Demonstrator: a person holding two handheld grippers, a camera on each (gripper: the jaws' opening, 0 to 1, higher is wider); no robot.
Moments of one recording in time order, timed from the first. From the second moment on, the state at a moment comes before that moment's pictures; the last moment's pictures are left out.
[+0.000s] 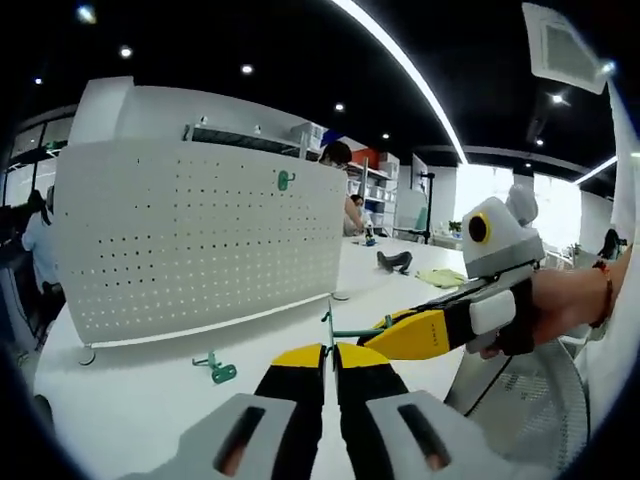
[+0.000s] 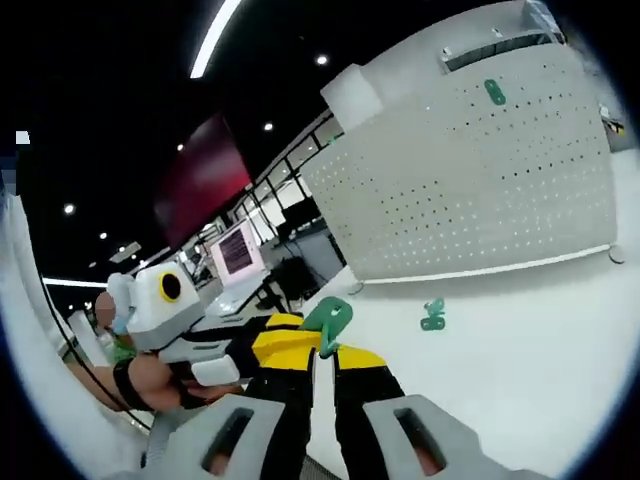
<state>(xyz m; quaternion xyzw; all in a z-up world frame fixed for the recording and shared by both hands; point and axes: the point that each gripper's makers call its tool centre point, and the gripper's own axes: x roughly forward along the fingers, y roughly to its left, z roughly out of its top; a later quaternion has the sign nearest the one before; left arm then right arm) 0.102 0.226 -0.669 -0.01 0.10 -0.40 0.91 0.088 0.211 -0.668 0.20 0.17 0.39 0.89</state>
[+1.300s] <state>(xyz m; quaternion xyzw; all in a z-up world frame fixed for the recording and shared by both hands) 0.096 0.220 -0.653 0.06 0.01 -0.41 0.91 0.093 0.213 -0.651 0.31 0.16 0.36 0.87</state>
